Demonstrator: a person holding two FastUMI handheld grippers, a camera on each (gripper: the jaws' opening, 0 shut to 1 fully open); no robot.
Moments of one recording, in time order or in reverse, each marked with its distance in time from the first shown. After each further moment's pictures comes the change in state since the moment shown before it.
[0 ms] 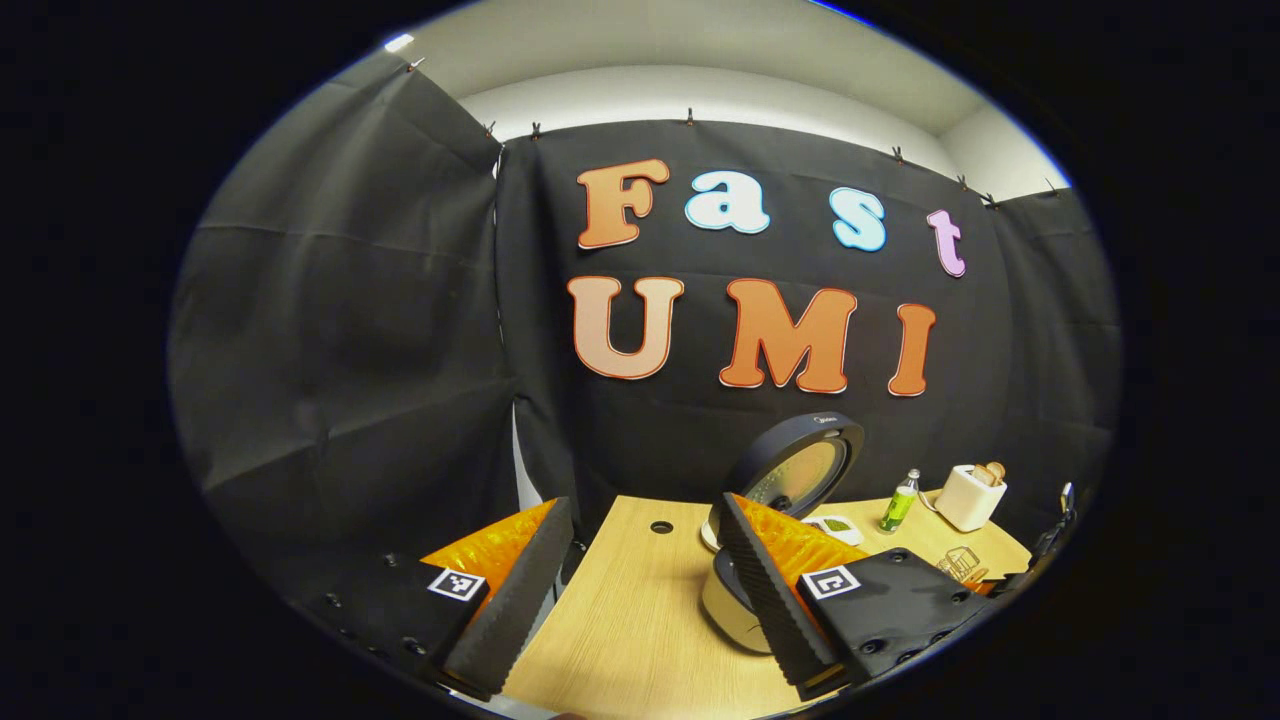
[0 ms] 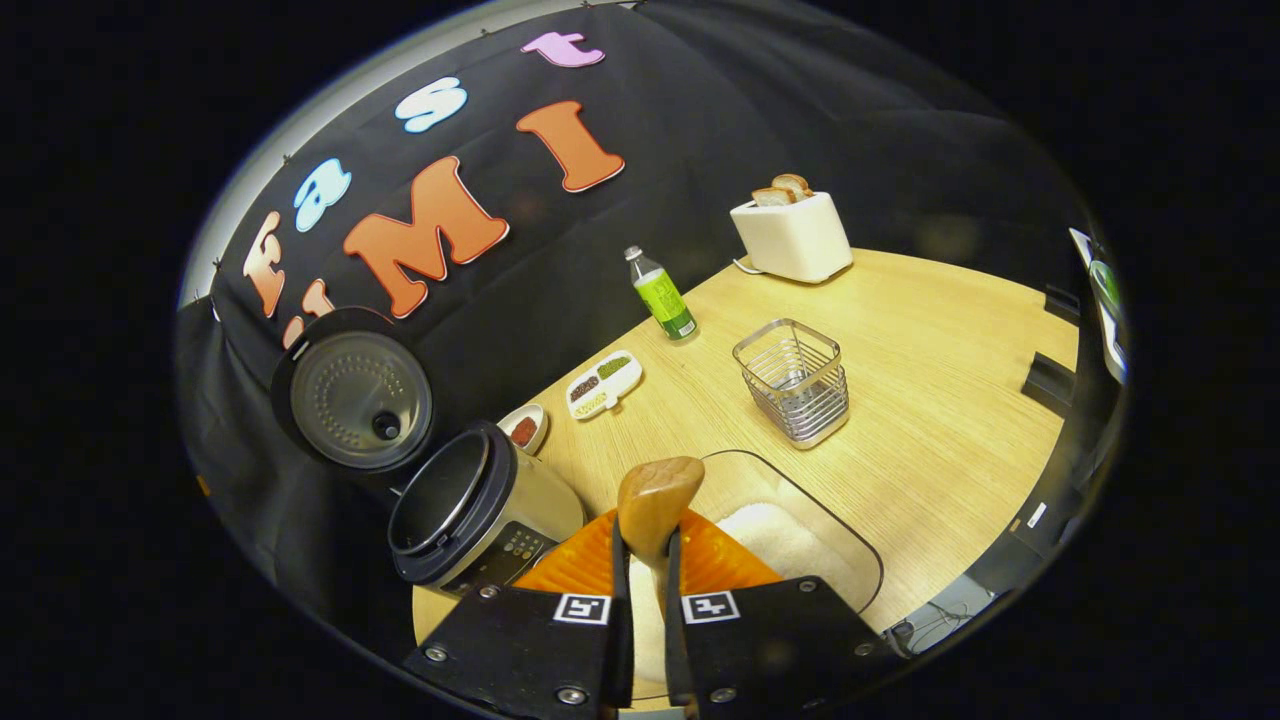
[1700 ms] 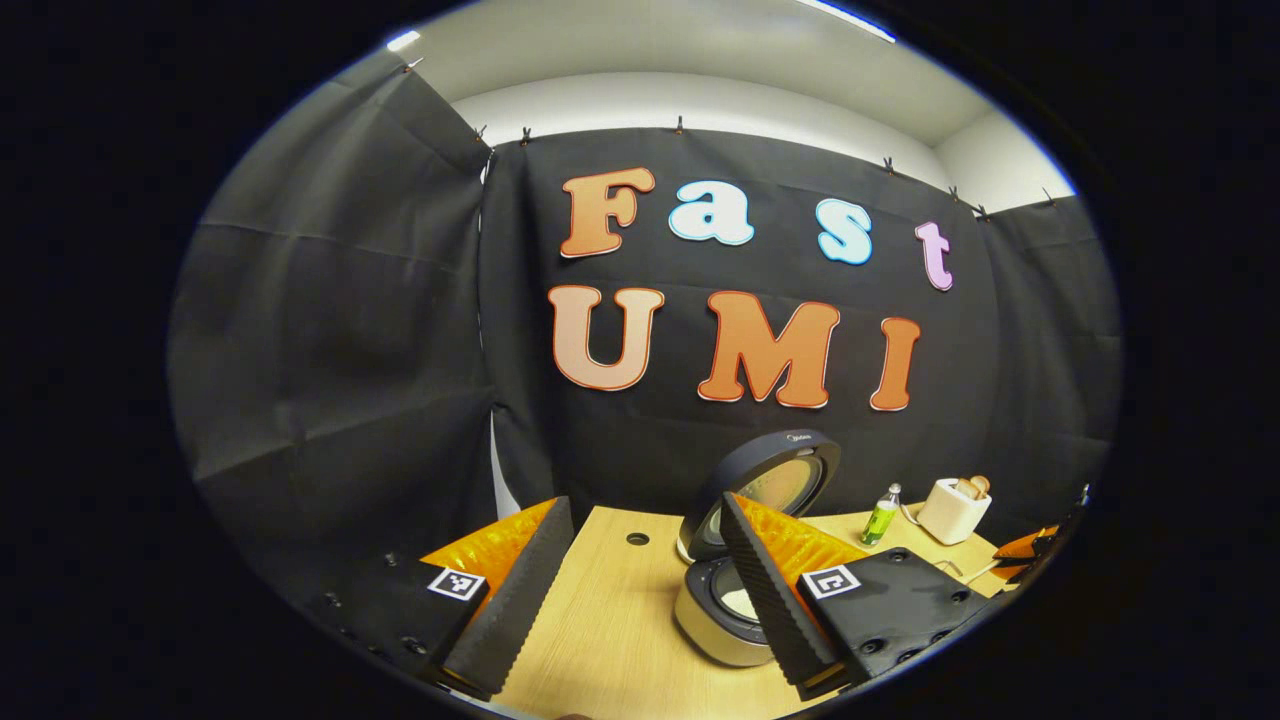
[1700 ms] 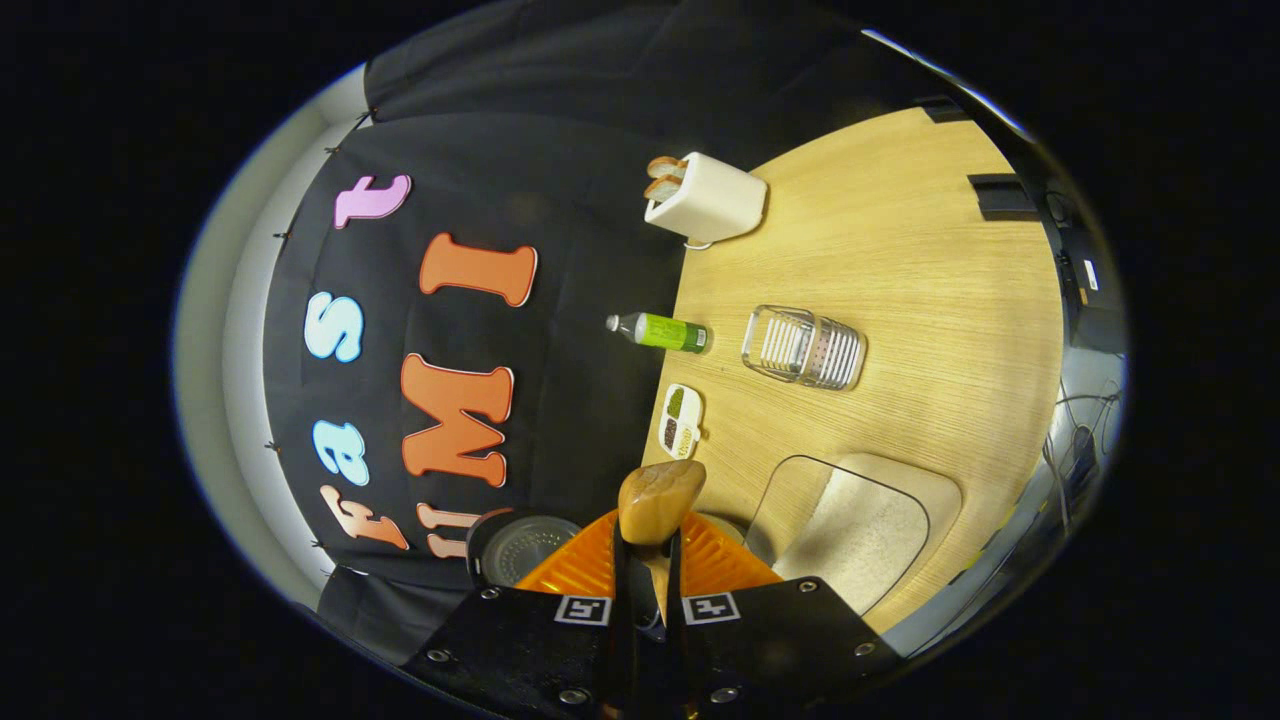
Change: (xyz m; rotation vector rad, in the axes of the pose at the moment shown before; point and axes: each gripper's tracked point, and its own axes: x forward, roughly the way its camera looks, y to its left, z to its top) left arm 0.005 -0.033 0.020 -0.024 -0.055 -0.053; right arm -0.063 0.024 0.109 0.667 0.038 0.209
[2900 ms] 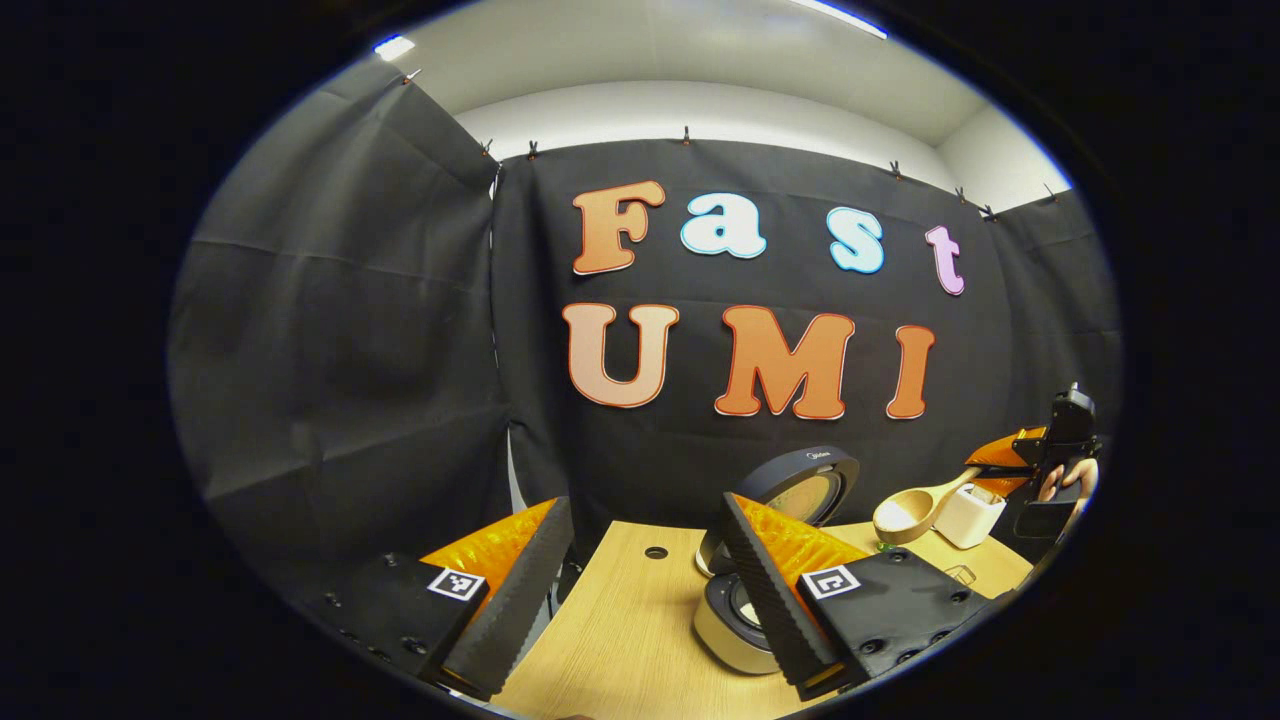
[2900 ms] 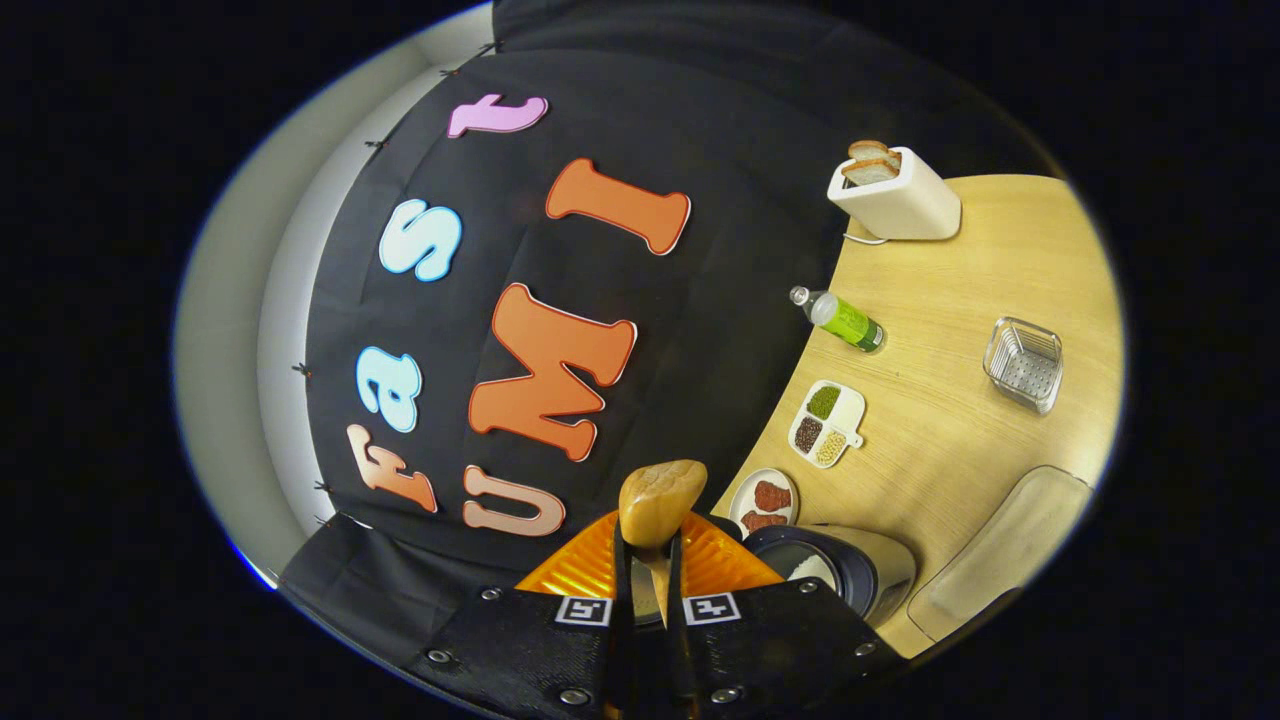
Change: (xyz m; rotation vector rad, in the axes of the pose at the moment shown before) left arm 0.004 0.020 0.014 0.031 -0.024 0.054; right arm 0.092 0.186 -0.048 -0.239 0.038 0.155
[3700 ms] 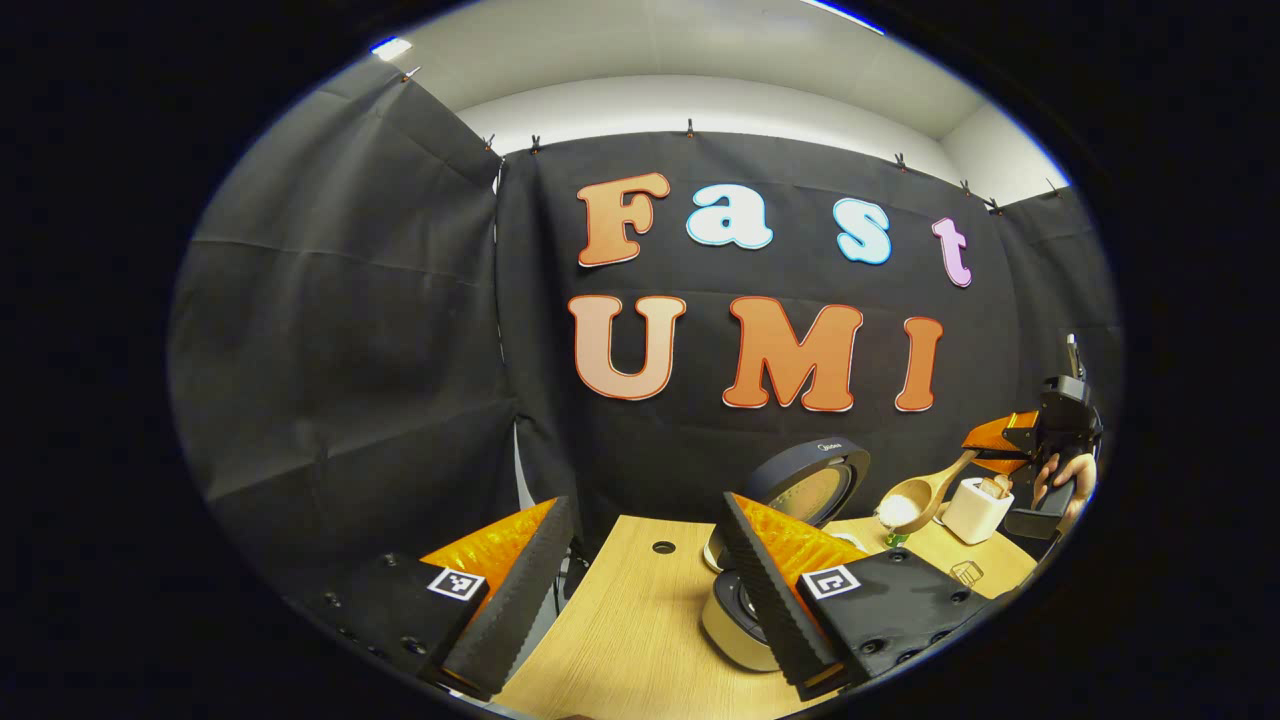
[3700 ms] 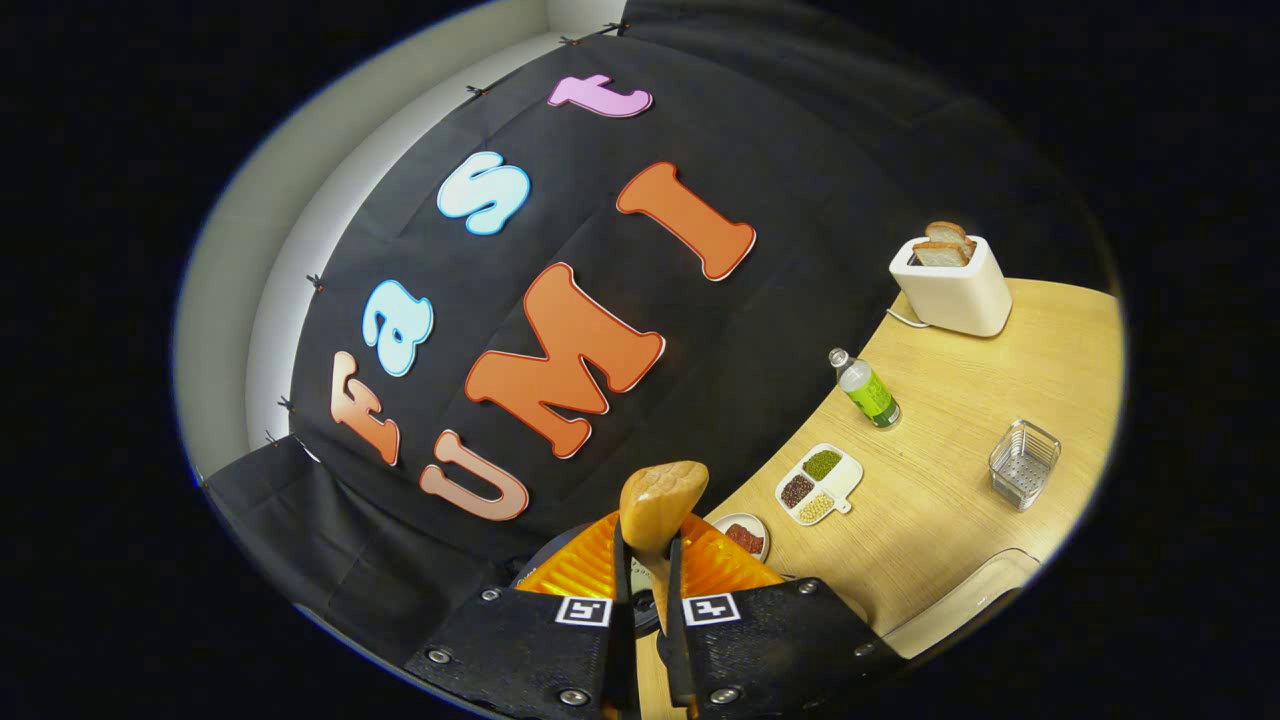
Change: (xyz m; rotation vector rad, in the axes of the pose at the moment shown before) left arm 0.003 0.003 -0.007 0.010 0.022 0.018; right arm 0.017 0.022 0.001 -0.285 -0.073 -0.003
